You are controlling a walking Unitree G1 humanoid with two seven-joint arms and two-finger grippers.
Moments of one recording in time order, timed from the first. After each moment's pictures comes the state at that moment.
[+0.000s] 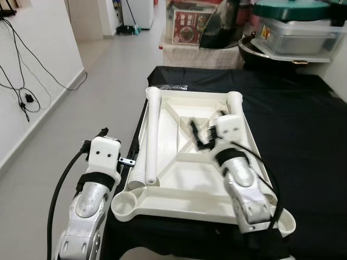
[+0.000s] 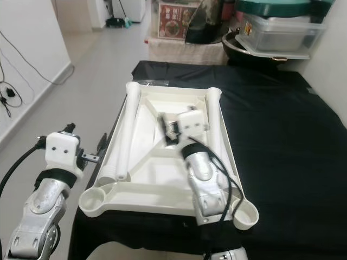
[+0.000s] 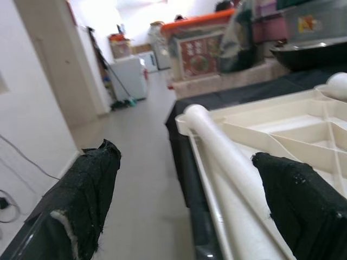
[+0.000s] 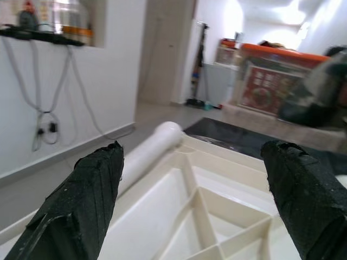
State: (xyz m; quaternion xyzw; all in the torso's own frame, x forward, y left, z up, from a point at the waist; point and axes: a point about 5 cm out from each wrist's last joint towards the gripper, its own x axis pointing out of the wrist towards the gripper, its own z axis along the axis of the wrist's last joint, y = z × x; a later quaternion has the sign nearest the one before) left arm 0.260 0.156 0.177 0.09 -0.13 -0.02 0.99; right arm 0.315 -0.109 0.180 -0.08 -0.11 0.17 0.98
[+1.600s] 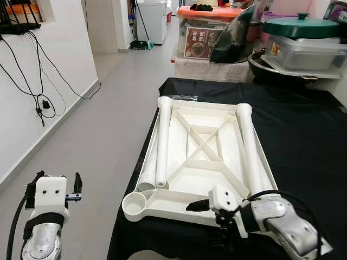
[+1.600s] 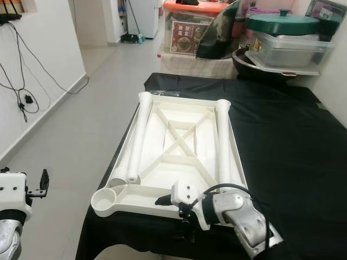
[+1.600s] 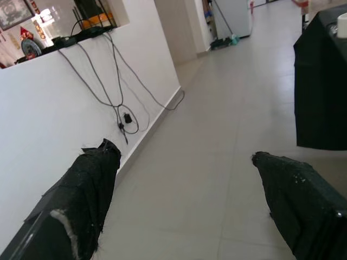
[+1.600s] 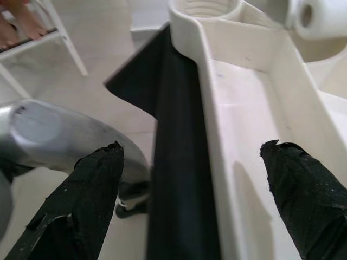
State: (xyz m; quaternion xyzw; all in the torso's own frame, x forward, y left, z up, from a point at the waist) left arm 0.223 0.245 0.124 0.15 -0.04 0.16 0.97; right arm 0.250 -0.150 0.105 -0.15 0.19 0.62 0.75
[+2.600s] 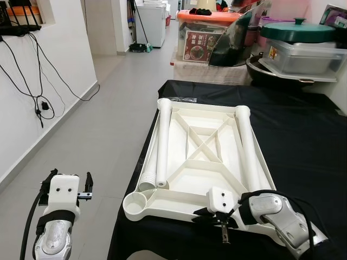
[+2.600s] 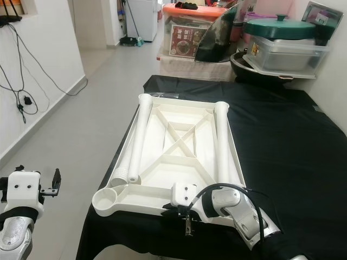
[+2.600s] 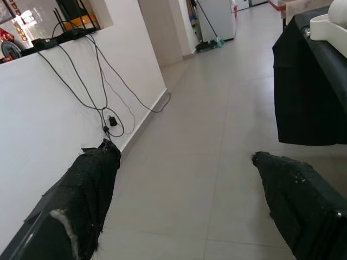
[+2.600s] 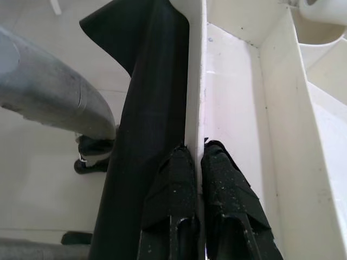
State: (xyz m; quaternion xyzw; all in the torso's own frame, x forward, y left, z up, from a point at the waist) left arm 0.232 0.232 0.115 0.15 -0.03 0.14 0.98; right arm 0.262 -0.157 0.101 -0.29 0.17 0.61 0.72
